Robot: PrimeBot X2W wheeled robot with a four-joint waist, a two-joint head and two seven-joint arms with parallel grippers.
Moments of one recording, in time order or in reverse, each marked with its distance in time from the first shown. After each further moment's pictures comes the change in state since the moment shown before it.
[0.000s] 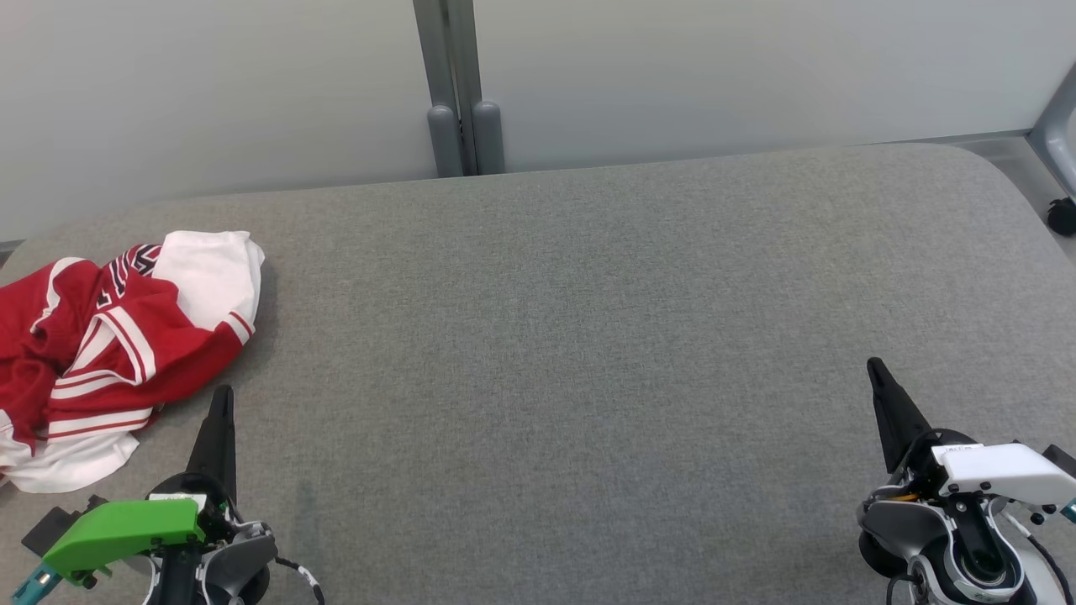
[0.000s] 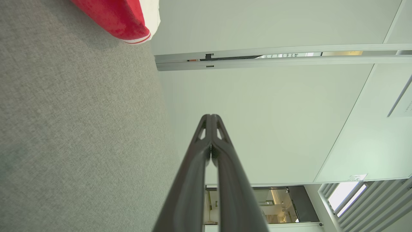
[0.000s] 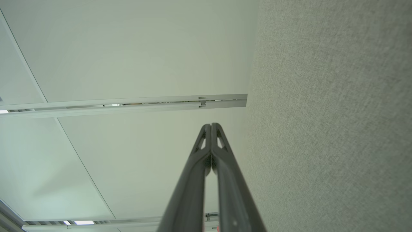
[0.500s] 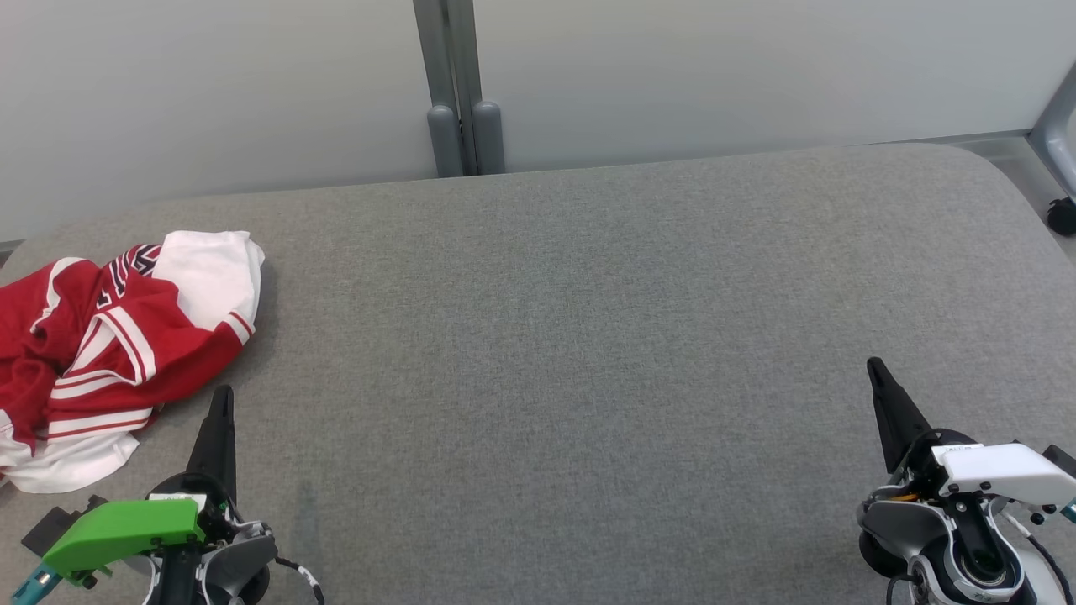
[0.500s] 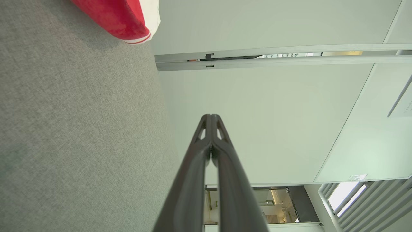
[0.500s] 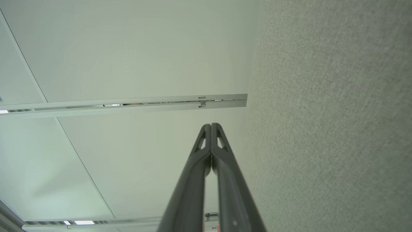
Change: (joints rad) left arm 0.000 0.000 0.000 0.000 0.000 0.000 0.000; right arm 0.000 0.000 0.000 0.000 0.000 0.000 0.000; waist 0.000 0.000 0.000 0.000
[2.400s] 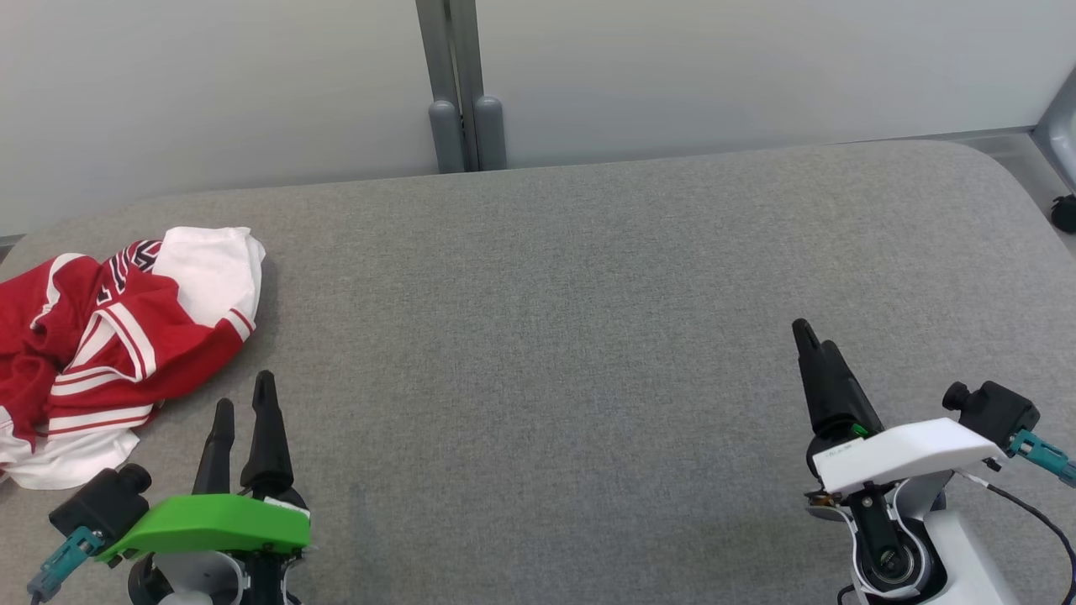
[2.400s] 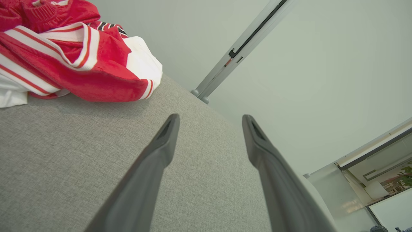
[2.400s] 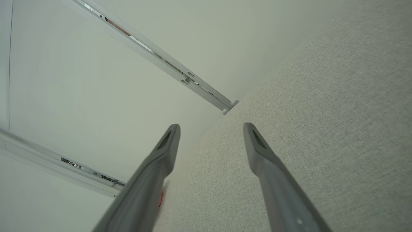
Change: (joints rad) left arm 0.047 -0.007 -0.104 -0.085 0.808 0.077 -0.201; right arm -0.024 -0.026 0.207 -0.057 -0.615 0.000 -0.200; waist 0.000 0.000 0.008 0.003
